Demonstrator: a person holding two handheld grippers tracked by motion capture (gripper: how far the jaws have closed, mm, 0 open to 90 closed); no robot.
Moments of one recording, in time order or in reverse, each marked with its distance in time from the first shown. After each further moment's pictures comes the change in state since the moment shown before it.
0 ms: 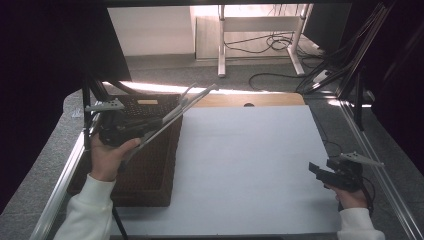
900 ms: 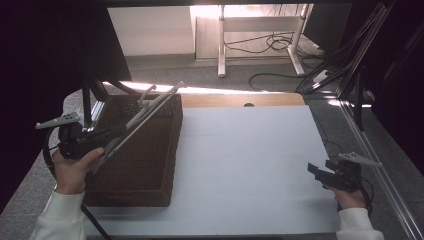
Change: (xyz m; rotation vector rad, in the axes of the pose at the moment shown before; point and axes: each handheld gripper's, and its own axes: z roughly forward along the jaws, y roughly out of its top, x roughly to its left) left arm 0.038 -0.039 -0.066 -0.092 0.076 -0.050; right arm 0.003 -0.001 0.001 0.010 0.000 -0.004
